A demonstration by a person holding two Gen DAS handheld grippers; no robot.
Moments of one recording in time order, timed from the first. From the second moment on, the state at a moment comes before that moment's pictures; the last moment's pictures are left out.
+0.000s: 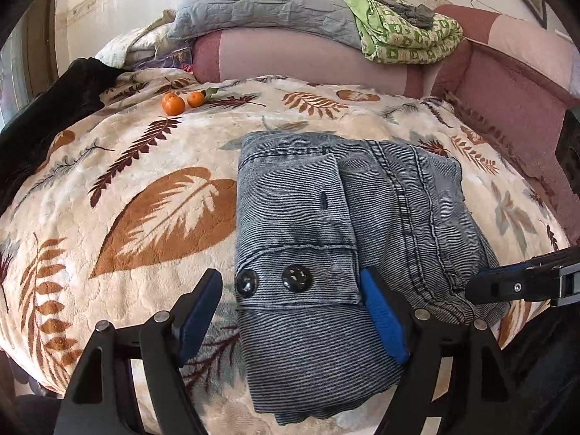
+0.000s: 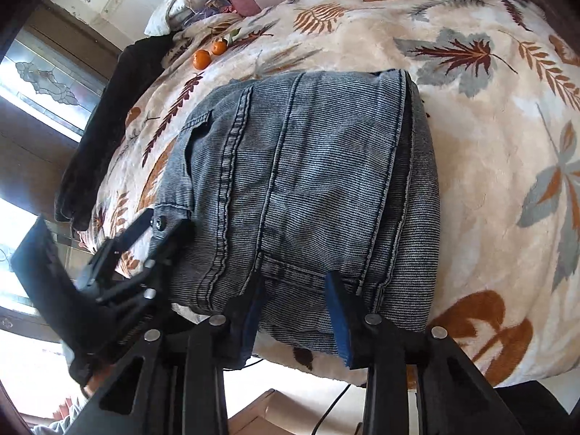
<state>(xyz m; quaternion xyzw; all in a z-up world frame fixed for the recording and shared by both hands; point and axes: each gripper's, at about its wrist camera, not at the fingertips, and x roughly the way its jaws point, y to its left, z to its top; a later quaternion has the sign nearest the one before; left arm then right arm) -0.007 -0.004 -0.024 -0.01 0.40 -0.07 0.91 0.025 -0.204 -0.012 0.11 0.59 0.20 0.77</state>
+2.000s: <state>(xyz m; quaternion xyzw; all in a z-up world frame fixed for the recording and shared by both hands) 0.002 0.049 -0.028 -0.23 0.44 -0.12 0.86 0.163 -0.115 0.053 0.03 0.56 0.21 0.80</state>
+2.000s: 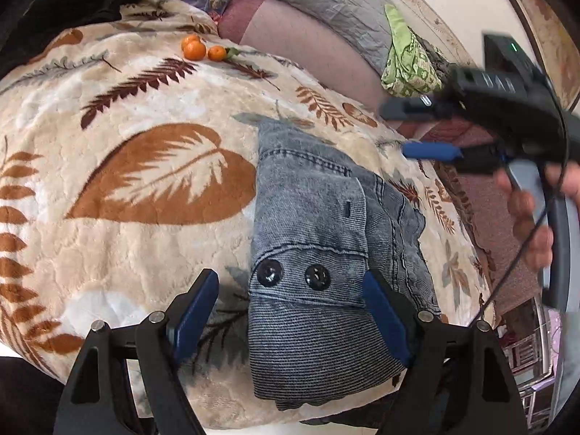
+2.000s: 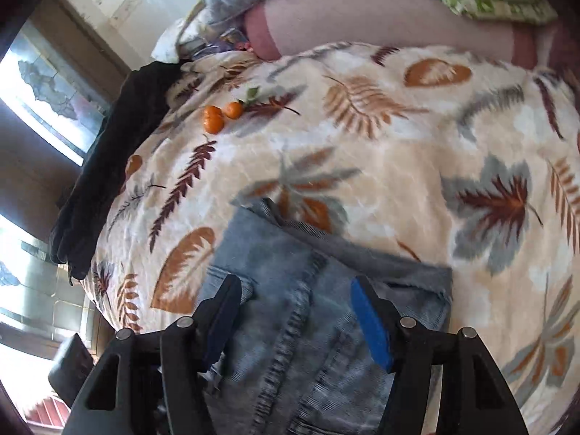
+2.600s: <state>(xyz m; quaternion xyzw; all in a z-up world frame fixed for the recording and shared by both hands) 0.000 0.010 -0.018 -0.13 0.43 -0.14 0.88 0.204 -0.015 -0.010 -0.19 0.57 0.12 0.79</state>
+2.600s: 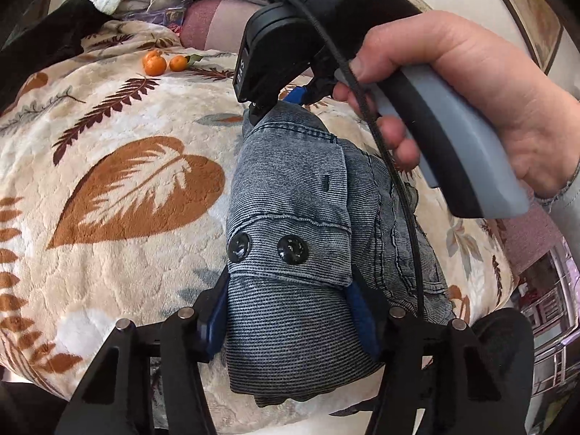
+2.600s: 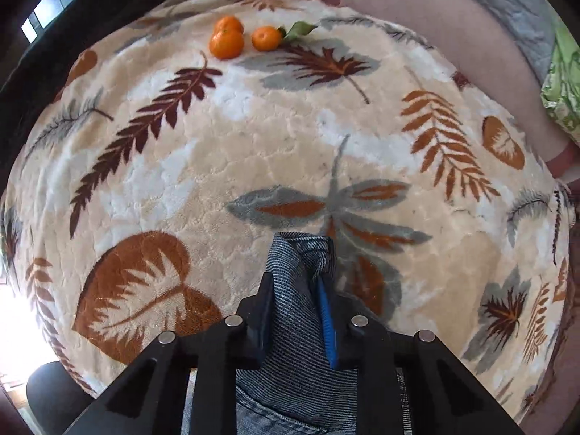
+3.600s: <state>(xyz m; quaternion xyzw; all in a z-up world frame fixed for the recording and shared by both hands) 0.034 0.056 -0.003 -0.20 0.43 -0.08 0.87 0.083 -0.281 -0.045 0.25 0.58 0.18 0.76</state>
